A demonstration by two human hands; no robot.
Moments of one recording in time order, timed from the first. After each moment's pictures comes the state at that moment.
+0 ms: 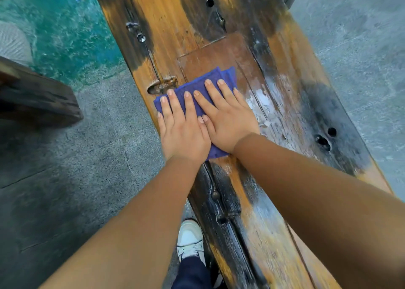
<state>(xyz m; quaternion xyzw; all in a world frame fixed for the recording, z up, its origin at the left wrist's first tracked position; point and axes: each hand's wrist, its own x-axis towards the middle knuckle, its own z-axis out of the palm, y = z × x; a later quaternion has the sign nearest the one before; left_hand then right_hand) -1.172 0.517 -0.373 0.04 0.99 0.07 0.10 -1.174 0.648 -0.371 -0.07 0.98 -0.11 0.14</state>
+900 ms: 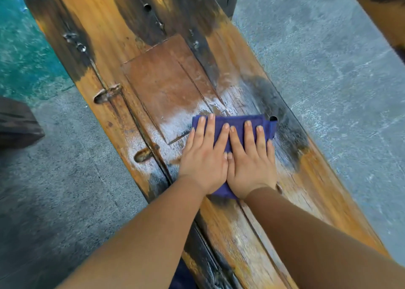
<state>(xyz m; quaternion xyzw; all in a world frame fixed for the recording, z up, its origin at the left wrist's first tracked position) -1.091 0.613 -0.367 0.33 0.93 0.05 0.18 -1.022 0.726 -0.364 0.21 0.96 -0.12 0.16</state>
